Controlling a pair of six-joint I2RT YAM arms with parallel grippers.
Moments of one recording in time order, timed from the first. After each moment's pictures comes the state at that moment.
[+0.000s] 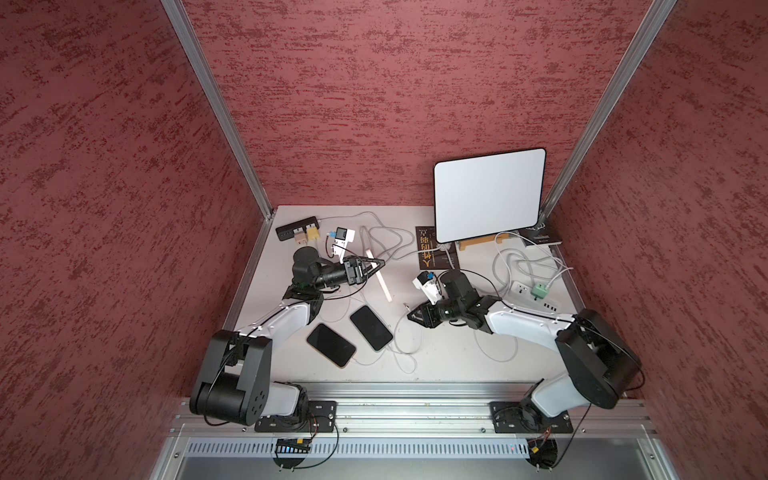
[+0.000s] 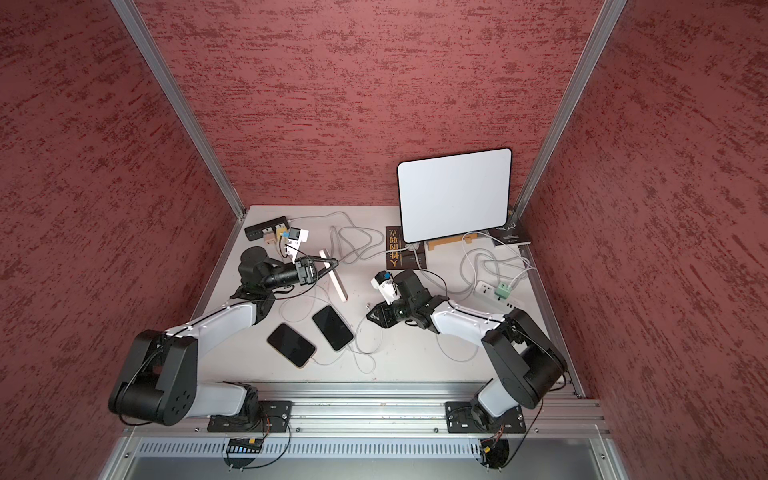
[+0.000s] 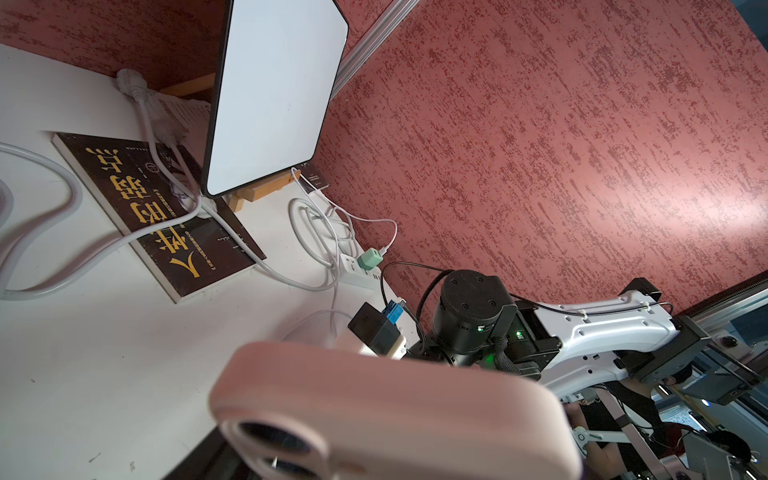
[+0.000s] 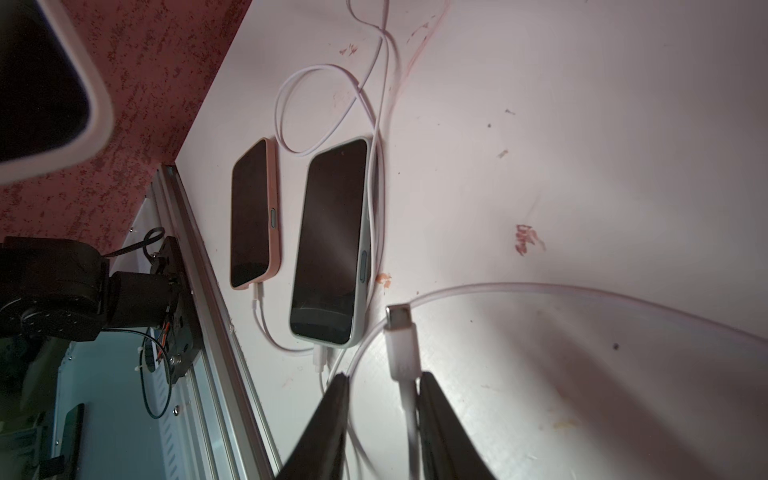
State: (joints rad) left arm -0.17 1.38 0.65 0.71 1.05 -0.82; right arm 0.66 1.54 0.76 -0.01 -0.53 0.32
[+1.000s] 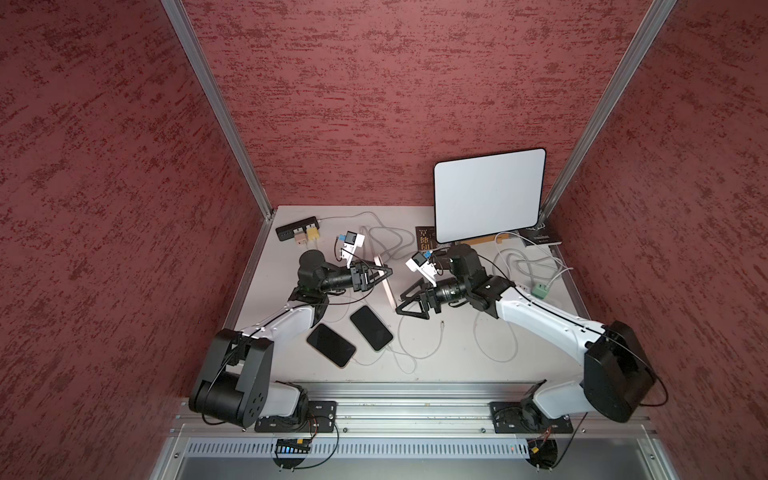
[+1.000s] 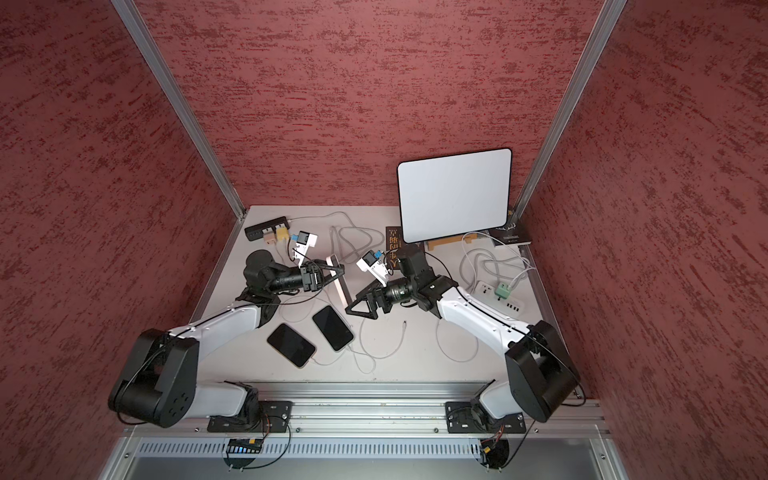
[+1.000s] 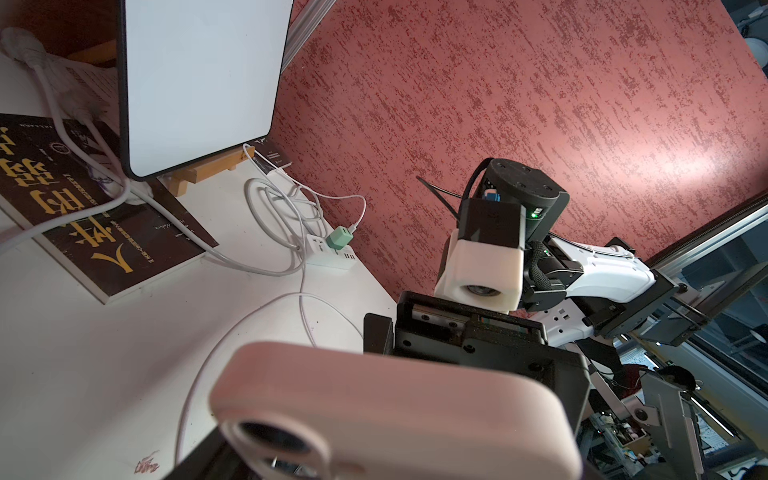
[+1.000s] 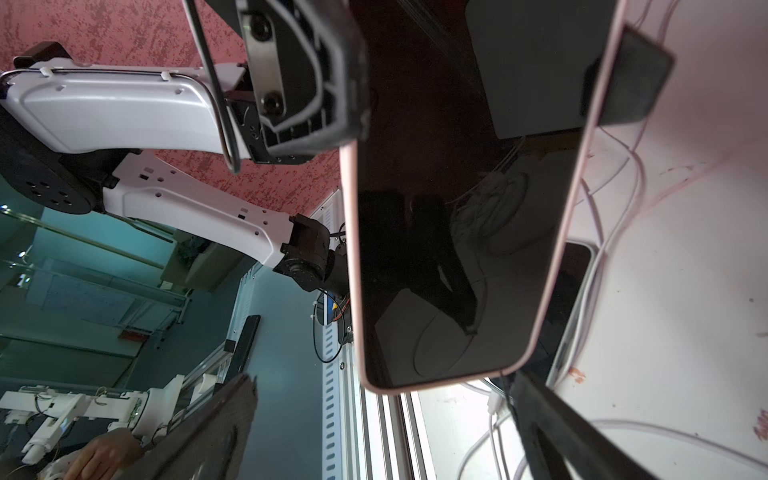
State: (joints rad) left arm -0.25 1.38 0.64 0.78 1.10 -0.84; right arm 0.62 1.47 0.99 -0.09 -1.00 0.28
